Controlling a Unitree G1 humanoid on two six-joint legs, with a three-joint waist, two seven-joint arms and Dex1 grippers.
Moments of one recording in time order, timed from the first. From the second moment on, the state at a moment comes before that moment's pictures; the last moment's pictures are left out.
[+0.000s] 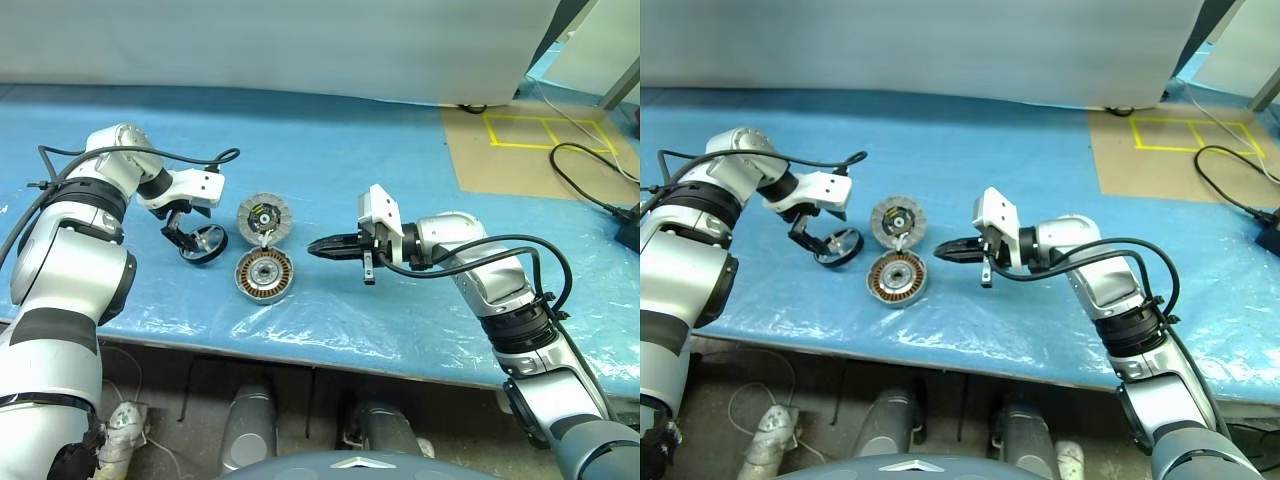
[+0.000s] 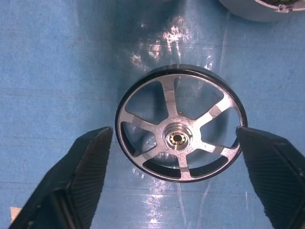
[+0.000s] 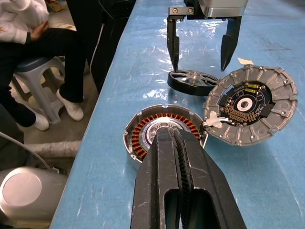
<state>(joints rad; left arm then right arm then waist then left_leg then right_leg) -1.30 0.67 -0.46 1.27 0.43 -0.29 -1.56 -0.59 -0.49 0.26 -0.13 0.34 0.52 1.12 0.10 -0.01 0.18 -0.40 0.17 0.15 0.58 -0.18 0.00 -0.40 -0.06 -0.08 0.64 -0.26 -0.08</state>
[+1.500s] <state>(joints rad) -1.23 0.64 -0.47 1.24 0.47 -0.22 -1.49 -0.61 -0.48 0.28 -0.09 0.33 0.52 1.12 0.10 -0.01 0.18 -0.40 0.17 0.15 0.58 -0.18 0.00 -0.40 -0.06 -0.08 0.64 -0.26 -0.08</state>
